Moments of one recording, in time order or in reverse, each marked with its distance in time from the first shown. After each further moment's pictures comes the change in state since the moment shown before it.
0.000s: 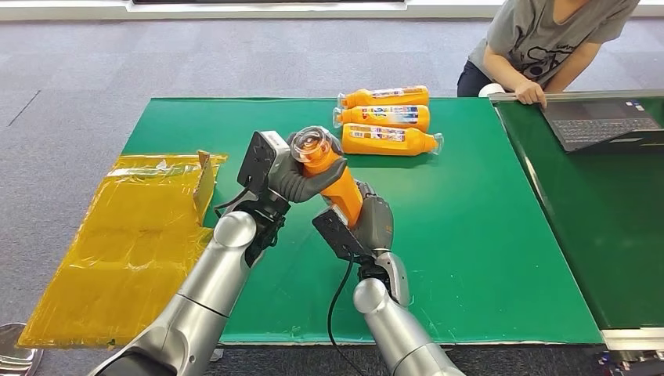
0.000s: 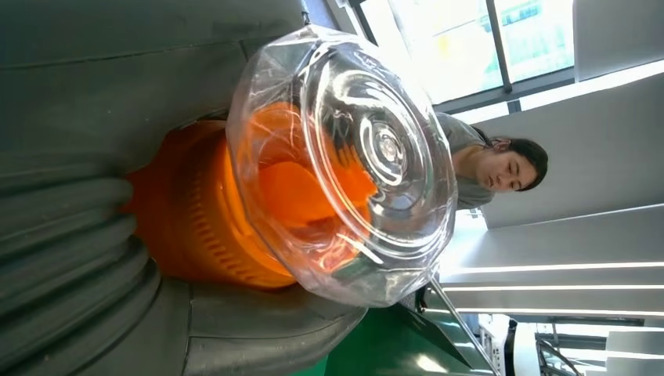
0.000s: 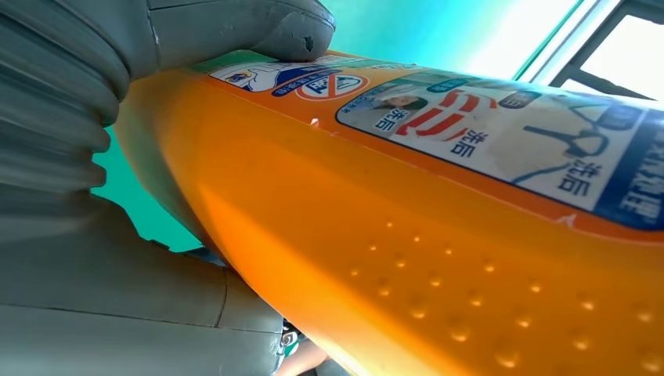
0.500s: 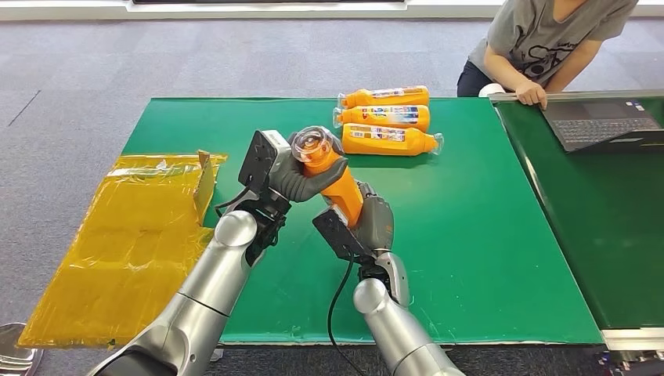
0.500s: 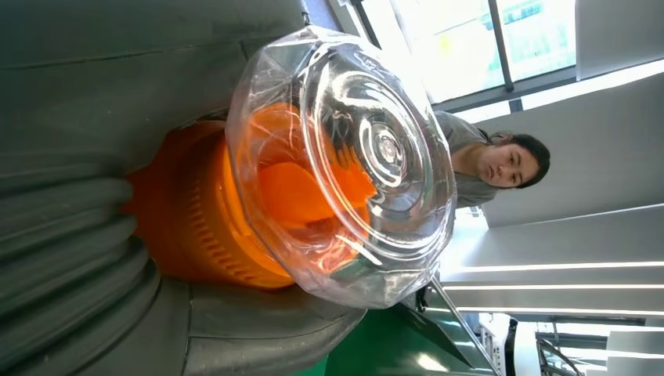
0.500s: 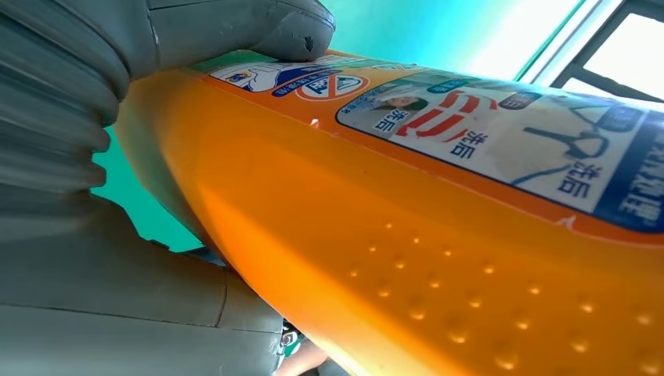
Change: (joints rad) left arm -0.005 -0.002 0.000 0.010 0.002 0.000 0.000; right arm 0.001 0.000 0.000 0.000 0.002 -0.002 0.006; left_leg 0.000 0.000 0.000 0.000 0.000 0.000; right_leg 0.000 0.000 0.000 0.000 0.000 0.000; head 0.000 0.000
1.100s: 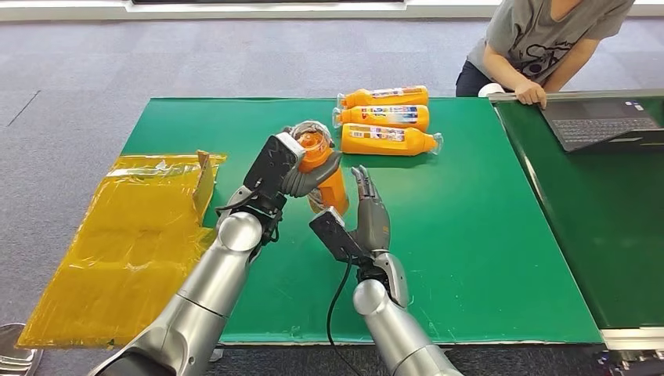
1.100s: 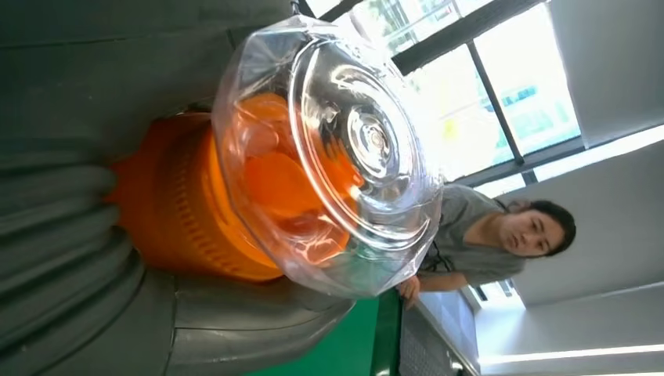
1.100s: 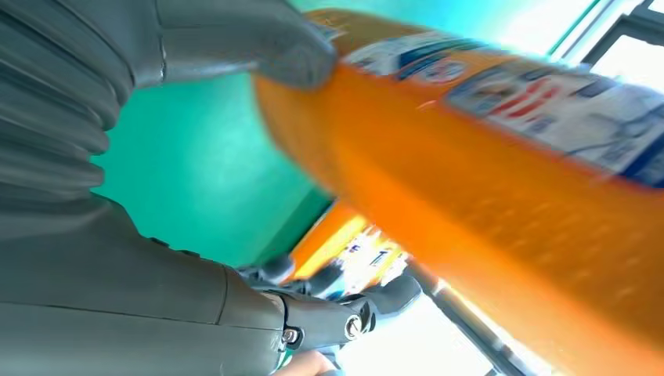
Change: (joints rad) left arm 0.006 0.008 -0.017 -0.043 -0.176 0.223 0.017; right arm 0.009 -0.002 0.000 -0.013 0.002 0.013 -0.002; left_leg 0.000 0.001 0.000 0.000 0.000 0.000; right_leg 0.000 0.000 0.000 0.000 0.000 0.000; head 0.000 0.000
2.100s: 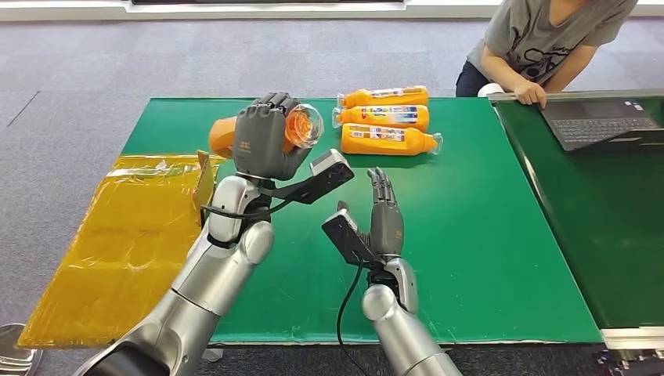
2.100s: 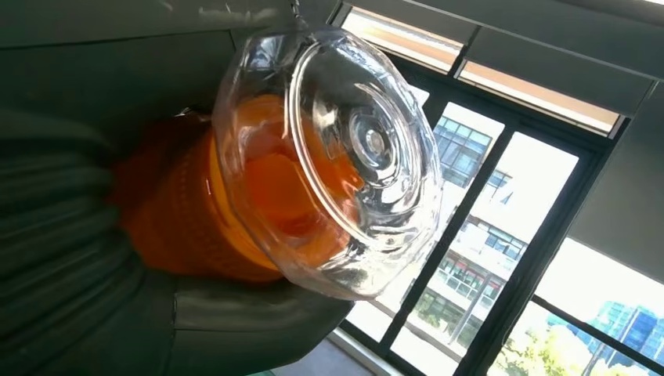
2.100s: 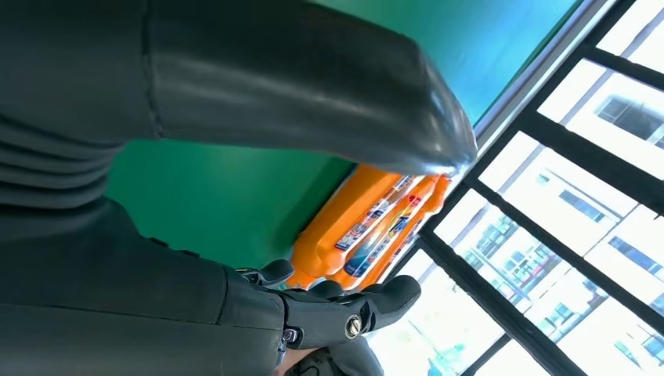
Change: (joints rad) left arm -0.026 0.046 -0.093 -0.057 -0.899 0.511 0.280; right arm 0.048 -0.032 -0.008 -0.076 0.018 -0.043 0.025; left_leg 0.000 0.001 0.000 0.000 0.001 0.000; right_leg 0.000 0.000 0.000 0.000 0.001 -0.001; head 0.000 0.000
